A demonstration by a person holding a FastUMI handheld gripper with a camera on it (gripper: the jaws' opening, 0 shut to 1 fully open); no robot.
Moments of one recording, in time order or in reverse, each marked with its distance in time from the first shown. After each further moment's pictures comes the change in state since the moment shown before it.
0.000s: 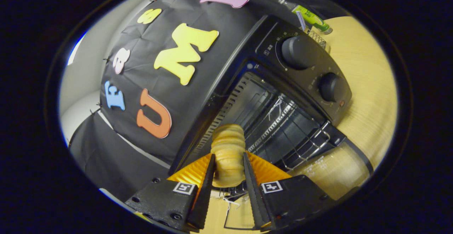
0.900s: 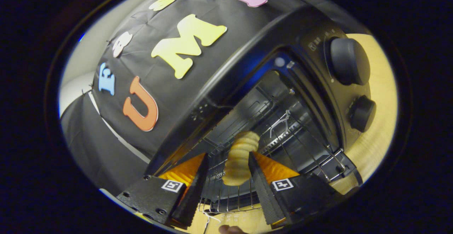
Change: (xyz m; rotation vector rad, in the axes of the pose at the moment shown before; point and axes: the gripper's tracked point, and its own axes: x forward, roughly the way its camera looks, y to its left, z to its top) arm 0.033 -0.010 0.000 -0.219 0.029 -0.071
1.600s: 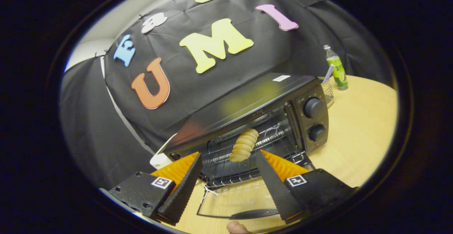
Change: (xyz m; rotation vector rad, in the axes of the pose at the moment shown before) arm -0.117 0.042 -0.001 -0.277 -0.017 -0.081
